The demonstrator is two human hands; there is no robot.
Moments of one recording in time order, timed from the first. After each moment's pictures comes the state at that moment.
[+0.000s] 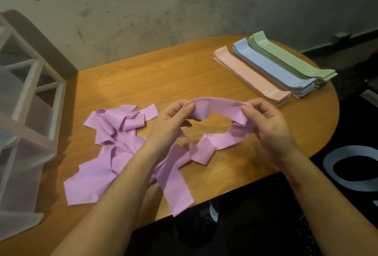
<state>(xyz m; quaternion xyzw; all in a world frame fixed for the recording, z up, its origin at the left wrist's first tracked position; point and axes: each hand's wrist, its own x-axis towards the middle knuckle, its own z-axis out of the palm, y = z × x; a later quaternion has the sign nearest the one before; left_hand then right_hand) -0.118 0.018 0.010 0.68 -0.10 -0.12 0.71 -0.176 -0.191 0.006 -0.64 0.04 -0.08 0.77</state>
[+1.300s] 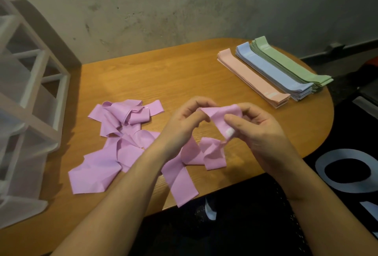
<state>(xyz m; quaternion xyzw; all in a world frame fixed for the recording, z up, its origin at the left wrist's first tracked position) -0.135 0.018 0.015 0.66 -0.19 -0.13 0.72 -0.198 -0.147 0.031 -0.62 0.02 -0.02 0.79</state>
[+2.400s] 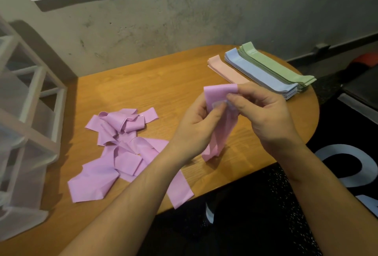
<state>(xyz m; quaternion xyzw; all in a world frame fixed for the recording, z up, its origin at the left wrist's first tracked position) -0.162 -0.022 0.050 0.63 -0.23 -0.10 0.73 -0.191 -0.172 0.059 -0.71 -0.06 -0.19 0.68</state>
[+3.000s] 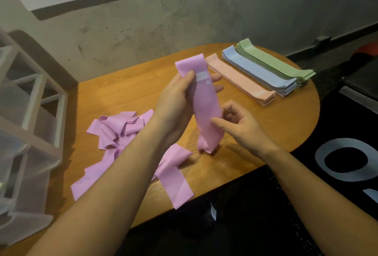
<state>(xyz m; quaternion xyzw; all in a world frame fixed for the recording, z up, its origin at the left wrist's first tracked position) -0.127 -0.019 0.085 0.56 -0.11 -0.17 0.80 -0.173 -0.174 -0.002 -0.70 -0.06 -0.05 0.71</state>
